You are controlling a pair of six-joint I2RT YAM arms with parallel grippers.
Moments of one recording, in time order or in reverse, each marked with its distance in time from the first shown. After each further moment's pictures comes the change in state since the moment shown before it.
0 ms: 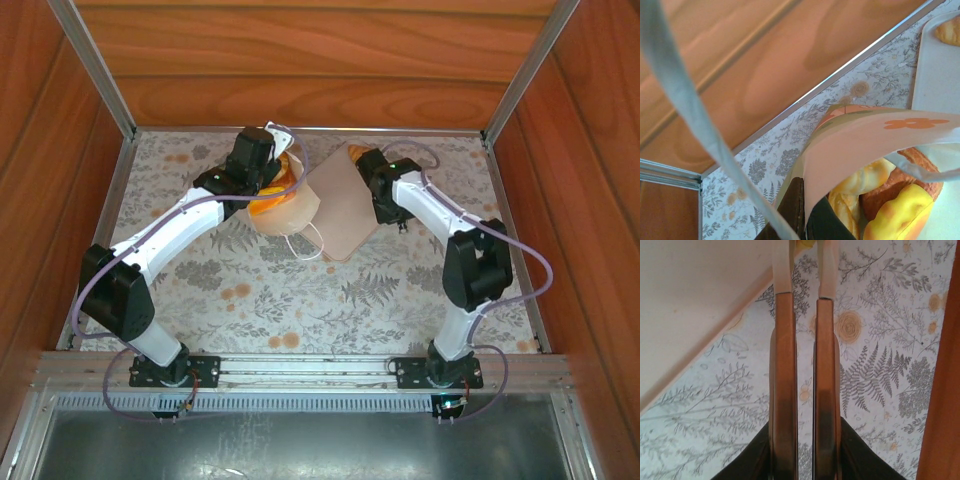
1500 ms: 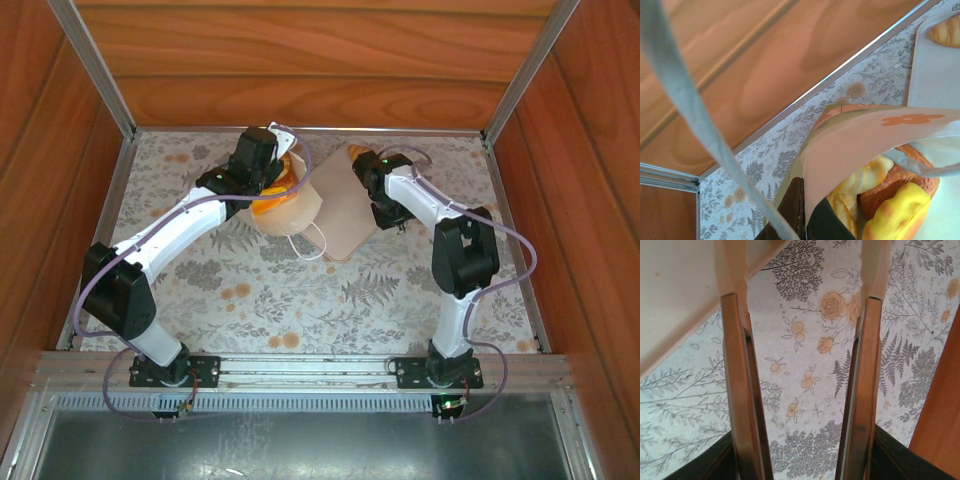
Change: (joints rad) left arm -0.011 0.012 0.011 -0.004 0.001 -0.001; right arm -0.002 0.091 0.067 -0.115 -0.041 -0.018
